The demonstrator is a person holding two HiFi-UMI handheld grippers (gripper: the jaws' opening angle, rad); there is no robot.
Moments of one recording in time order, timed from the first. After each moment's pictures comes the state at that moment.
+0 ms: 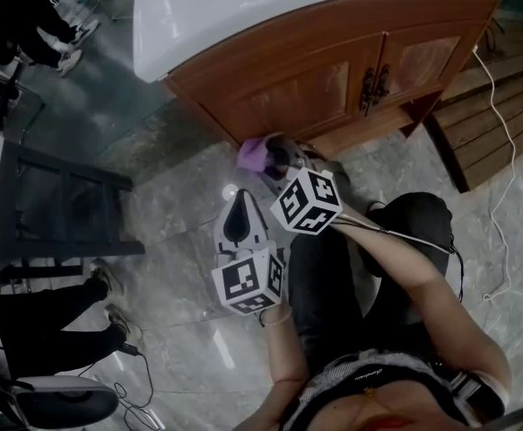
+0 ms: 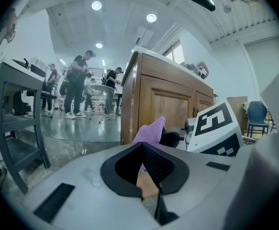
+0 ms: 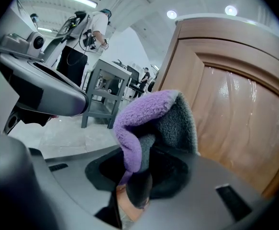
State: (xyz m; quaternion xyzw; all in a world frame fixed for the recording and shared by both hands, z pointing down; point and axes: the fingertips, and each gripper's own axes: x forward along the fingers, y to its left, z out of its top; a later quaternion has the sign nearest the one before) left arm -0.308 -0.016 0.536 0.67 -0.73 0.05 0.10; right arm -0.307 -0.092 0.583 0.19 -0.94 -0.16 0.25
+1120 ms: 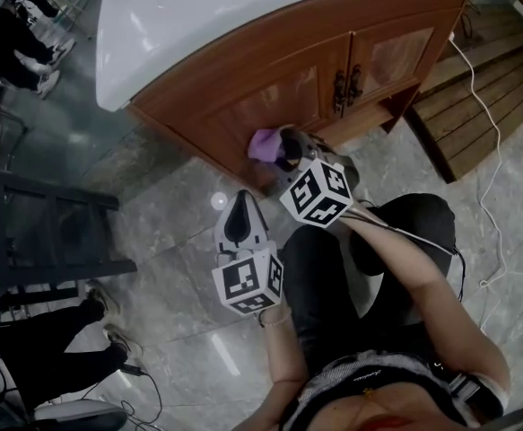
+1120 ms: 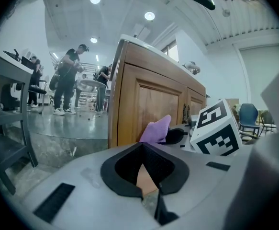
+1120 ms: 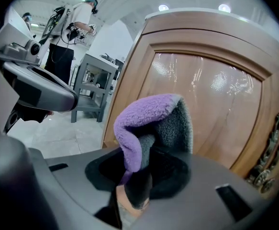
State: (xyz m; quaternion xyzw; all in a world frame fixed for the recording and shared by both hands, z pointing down) left arm -0.271 -0.043 0.548 0.71 -0.70 0.05 0.12; right arm -0.240 -0.137 0.589 0.25 -0.92 -0.14 0.27
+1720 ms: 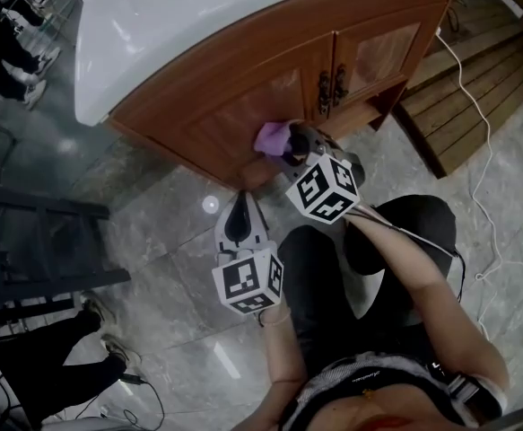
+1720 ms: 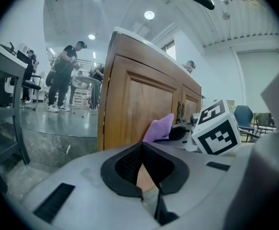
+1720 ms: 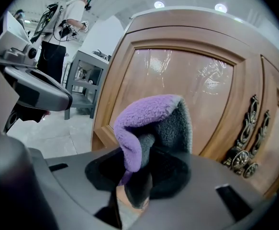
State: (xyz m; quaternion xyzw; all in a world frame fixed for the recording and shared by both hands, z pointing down) left arm -0.248 -0.057 0.558 0.73 -0.67 0.05 0.12; right arm -0.198 -0.158 0.593 0.29 -0.91 -0.12 0.28
